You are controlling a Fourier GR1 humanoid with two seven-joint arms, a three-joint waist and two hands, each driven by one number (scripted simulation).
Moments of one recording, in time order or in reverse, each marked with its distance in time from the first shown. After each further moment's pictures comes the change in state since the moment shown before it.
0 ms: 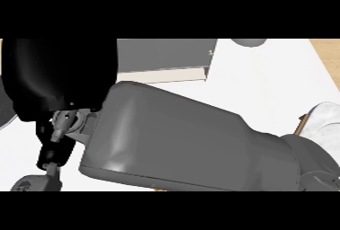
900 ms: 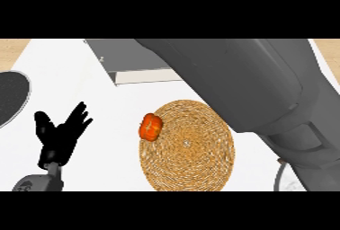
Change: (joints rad) left arm -0.001 -0.018 0.012 -0.005 -0.015 -0.012 -0.016; right arm -0.249 -0.093 -0.353 0.479 -0.034 0.095 -0.217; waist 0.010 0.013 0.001
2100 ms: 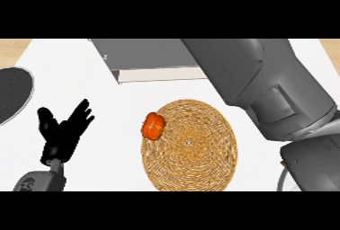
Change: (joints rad) left arm -0.025 -0.017 0.009 0.000 -0.017 -0.024 0.021; right arm -0.023 0.020 -0.106 0.458 0.076 -0.110 -0.425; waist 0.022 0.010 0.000
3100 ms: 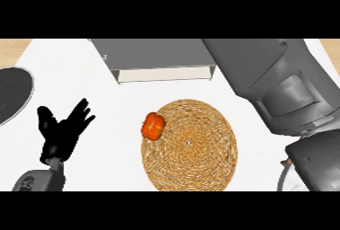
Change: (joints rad) left arm -0.009 -0.004 0.018 0.013 -0.014 -0.007 0.001; right arm -0.014 -0.017 -0.181 0.049 -0.092 -0.176 -0.076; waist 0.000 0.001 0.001
